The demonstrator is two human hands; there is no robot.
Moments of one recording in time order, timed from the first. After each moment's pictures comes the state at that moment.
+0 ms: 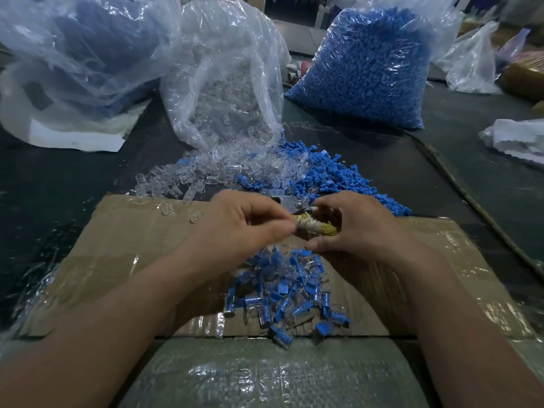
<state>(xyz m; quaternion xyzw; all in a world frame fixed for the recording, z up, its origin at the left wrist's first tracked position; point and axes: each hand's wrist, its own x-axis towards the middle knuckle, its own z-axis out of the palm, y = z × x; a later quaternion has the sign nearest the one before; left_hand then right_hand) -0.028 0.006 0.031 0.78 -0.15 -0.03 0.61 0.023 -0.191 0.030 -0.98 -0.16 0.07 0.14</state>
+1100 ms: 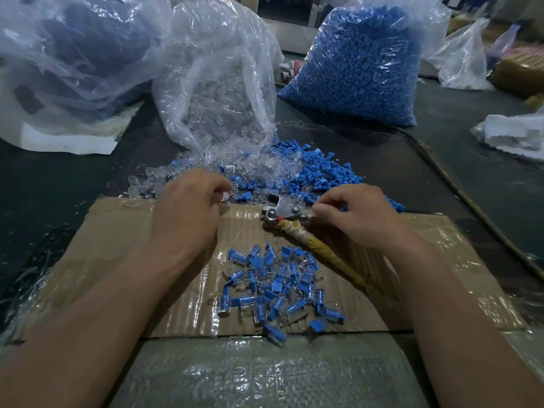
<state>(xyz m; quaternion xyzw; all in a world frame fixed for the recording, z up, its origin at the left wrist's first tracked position) 0.007 0.030 0.003 0.94 -0.03 0.21 0.27 0.028 -0.200 0.032 -0.96 -0.17 0.02 0.23</state>
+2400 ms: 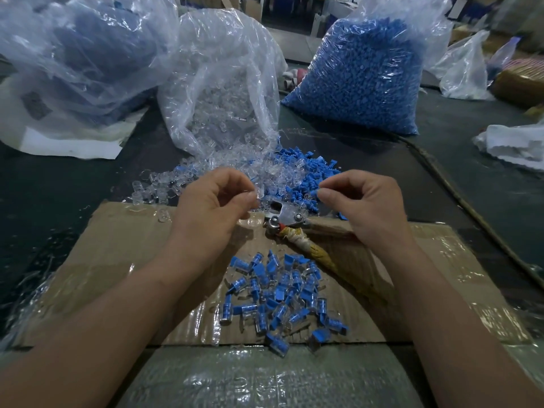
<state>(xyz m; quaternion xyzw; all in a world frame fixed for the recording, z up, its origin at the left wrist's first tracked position) -0.010 0.012 0.019 0.77 -0.04 0.12 0.63 0.022 -0.186 0.039 -0.85 -0.13 -0.12 0.50</state>
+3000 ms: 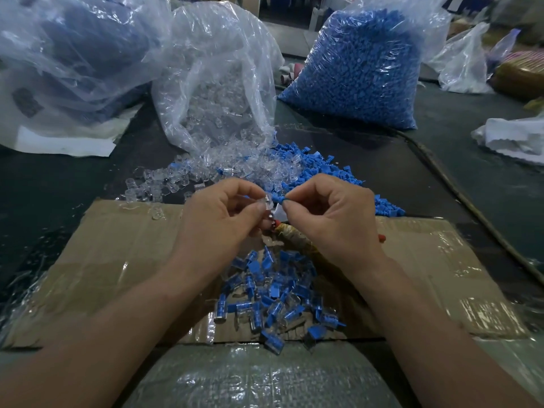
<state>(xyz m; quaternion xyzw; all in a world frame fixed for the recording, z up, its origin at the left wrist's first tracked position) -0.021 -0.003 0.020 0.75 -0.04 0.08 0.66 -0.004 -0.152 0.036 -0.84 -0.22 -0.16 0.47</state>
